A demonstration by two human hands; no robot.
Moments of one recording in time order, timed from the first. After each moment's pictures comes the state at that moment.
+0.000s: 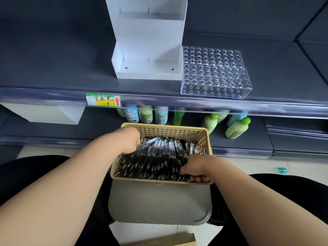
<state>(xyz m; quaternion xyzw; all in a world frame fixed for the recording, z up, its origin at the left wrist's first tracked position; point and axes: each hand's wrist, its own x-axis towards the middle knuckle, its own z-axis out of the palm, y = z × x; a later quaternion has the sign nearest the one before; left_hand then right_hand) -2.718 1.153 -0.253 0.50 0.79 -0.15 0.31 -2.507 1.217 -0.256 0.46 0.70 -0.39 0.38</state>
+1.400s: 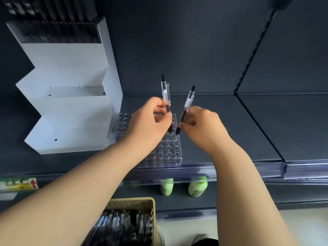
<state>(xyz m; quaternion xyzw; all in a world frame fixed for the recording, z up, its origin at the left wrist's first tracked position) -2.564 1.362 -0.120 0.49 0.70 0.49 0.19 -2.435 1.432 -0.127 0.47 0.81 -0.27 -0.23</state>
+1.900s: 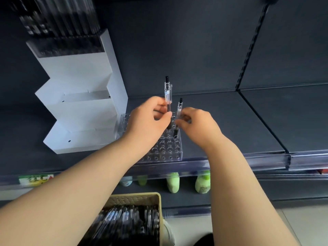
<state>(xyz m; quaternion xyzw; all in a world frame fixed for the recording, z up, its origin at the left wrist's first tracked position) -2.555 1.348 -0.108 0.51 0.70 0.47 0.14 -2.438 1.432 -0.140 0.45 0.82 -0.26 -0.24</state>
